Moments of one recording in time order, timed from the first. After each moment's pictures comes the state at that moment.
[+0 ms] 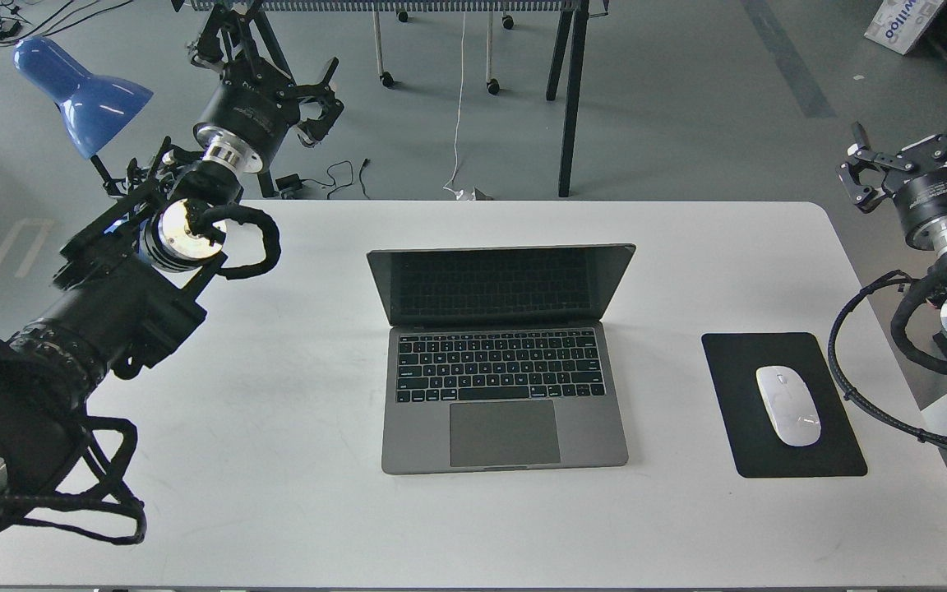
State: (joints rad) left arm -0.99 0.14 -0.76 -0.43 -0.16 -0.49 -0.29; right arm 0.66 -0.46 1.00 0.62 0.07 0.41 0.30
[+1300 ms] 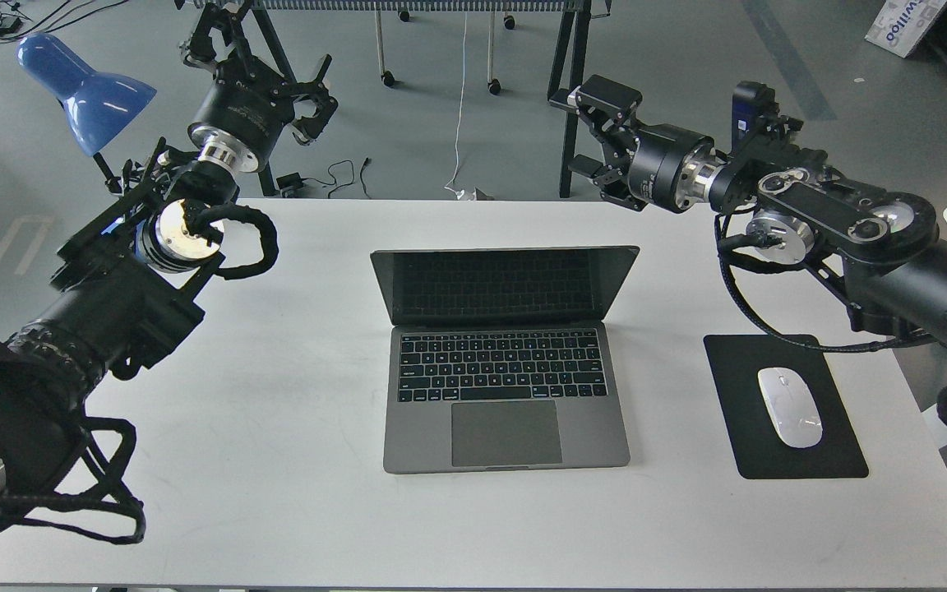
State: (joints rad) left arm -0.99 0.14 -0.76 -0.43 -0.15 -0.49 -0.30; right arm 1.17 -0.28 0.11 0.70 -0.40 0.33 0.25
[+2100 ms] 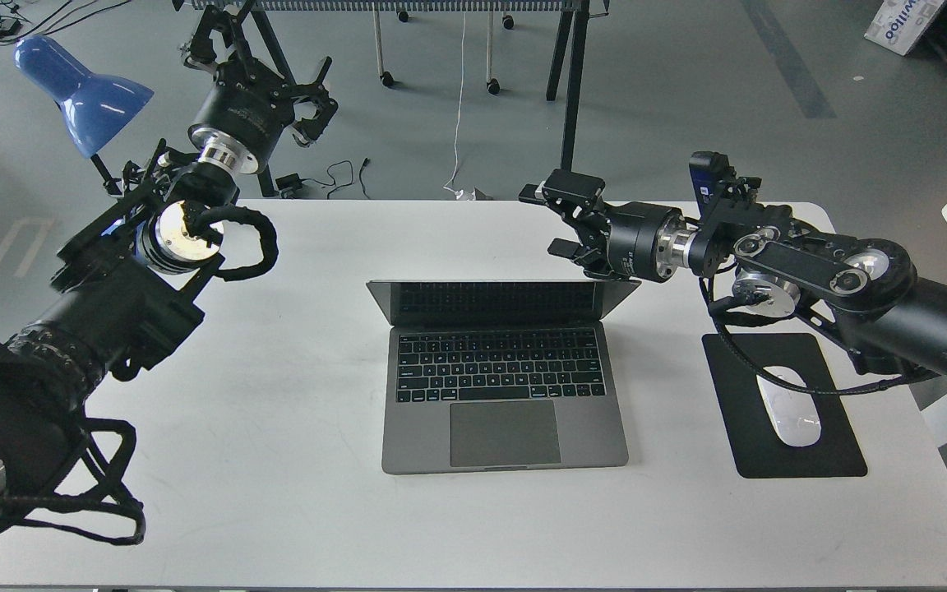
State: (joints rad) left arm -0.99 0.14 -0.76 -0.43 -0.15 -0.49 -0.30; right arm 1.11 -0.34 -0.03 0.88 -0.41 0.34 0.24
